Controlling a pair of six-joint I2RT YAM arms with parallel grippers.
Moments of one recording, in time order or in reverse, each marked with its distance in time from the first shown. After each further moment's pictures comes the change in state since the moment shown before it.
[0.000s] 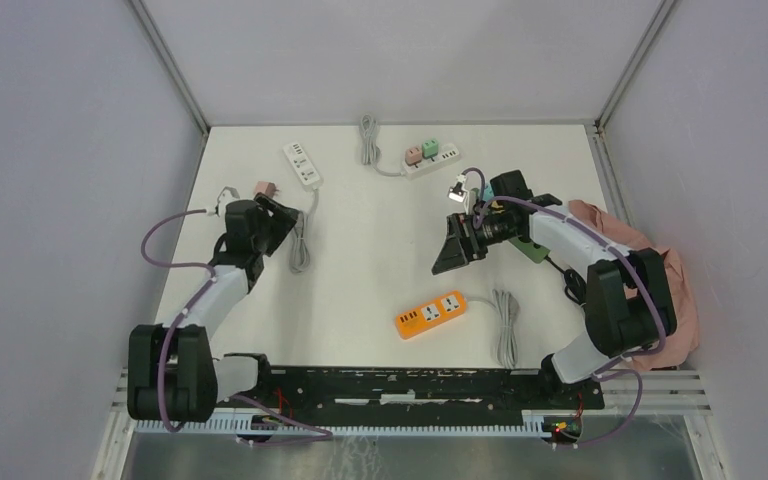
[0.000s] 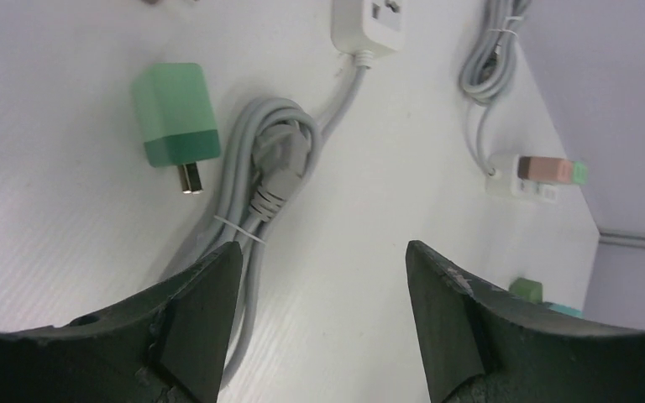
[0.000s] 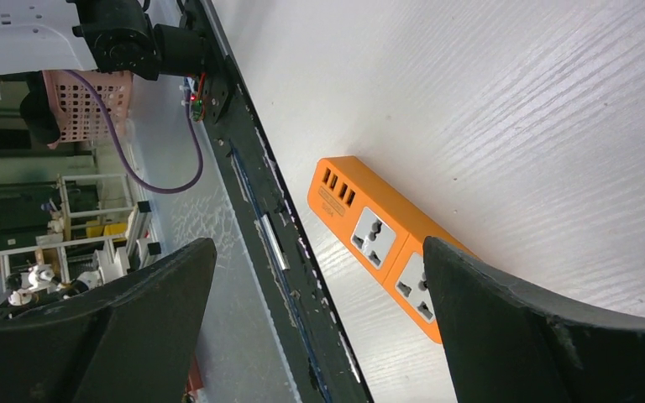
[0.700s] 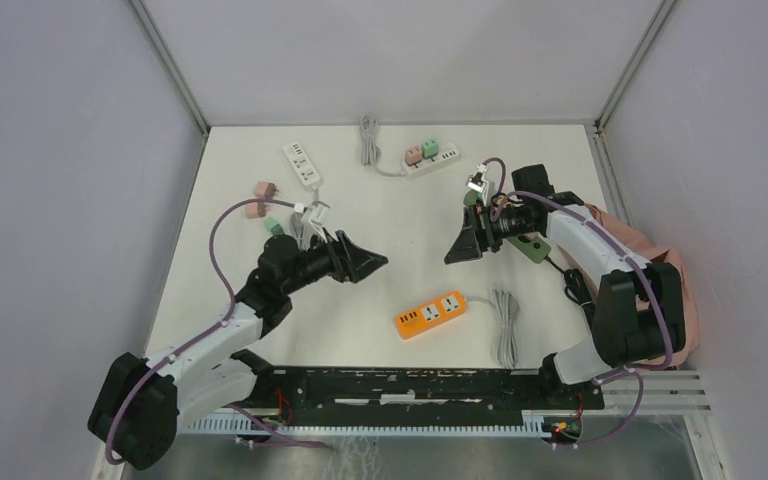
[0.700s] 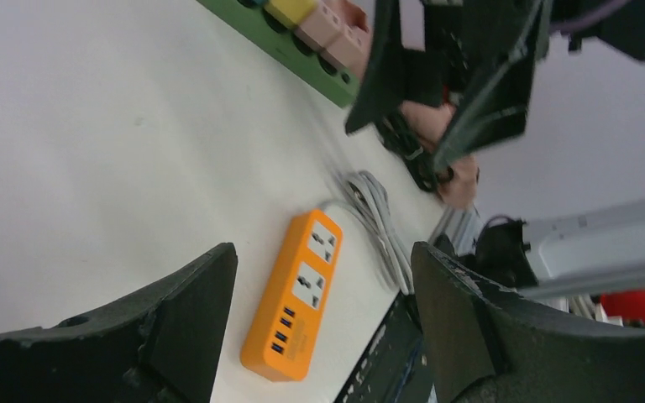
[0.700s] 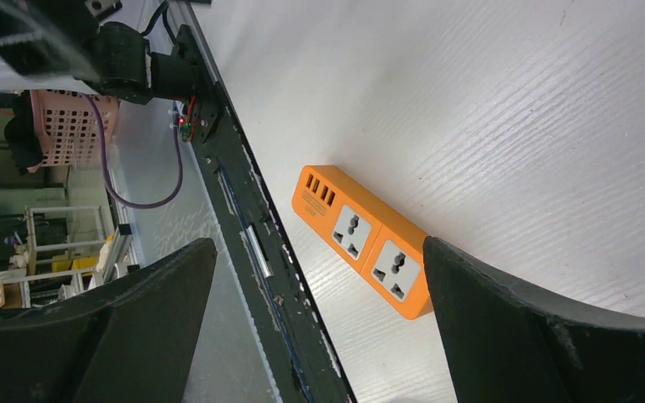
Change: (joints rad) left arm -0.451 -0.259 -0.190 0.336 0.493 0.159; right arm -0.095 -0.066 0.014 -0.042 -0.006 -0.060
